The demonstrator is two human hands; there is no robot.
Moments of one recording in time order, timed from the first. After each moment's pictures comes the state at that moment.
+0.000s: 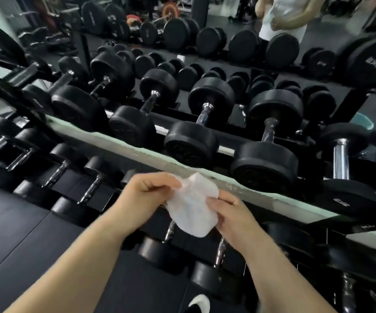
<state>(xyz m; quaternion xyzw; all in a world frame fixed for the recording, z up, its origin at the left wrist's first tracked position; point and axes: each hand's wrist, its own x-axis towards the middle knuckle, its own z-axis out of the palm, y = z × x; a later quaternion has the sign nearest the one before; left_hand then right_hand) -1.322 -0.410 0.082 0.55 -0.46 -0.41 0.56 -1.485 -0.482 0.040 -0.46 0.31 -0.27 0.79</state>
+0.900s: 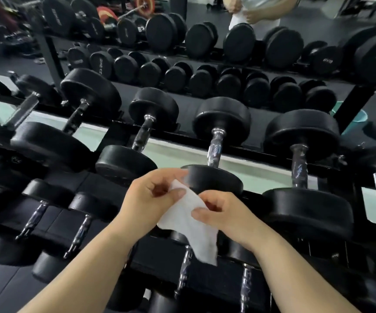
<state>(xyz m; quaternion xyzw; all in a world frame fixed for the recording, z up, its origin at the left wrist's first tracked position) -1.216 -0.537 0.079 0.60 -0.49 -0.37 0.52 -1.371 -0.594 0.060 -0.68 0.34 -0.17 0.63</state>
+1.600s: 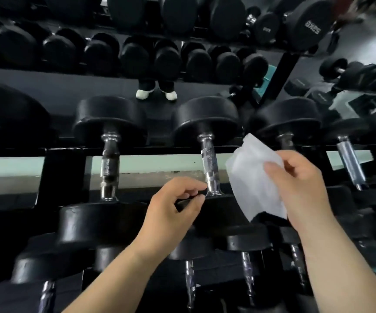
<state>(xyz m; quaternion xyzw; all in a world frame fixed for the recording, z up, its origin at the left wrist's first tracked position) -1.170 -0.632 0.041 0.50 -0.58 -0.48 0.43 -1.348 -0.648 0.103 -0.46 0.72 -0.41 0.33</state>
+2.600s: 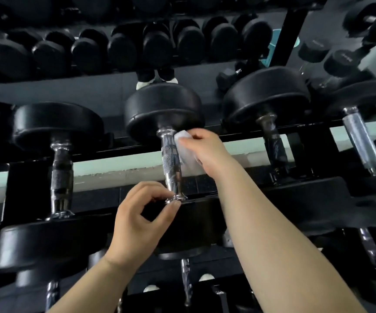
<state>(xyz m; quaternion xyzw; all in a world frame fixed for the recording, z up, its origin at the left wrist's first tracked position) -1.224 -0.647 0.015 0.54 -0.65 -0.32 0.43 -1.361 -0.756 0.013 -0.41 0.62 -0.34 0.57</state>
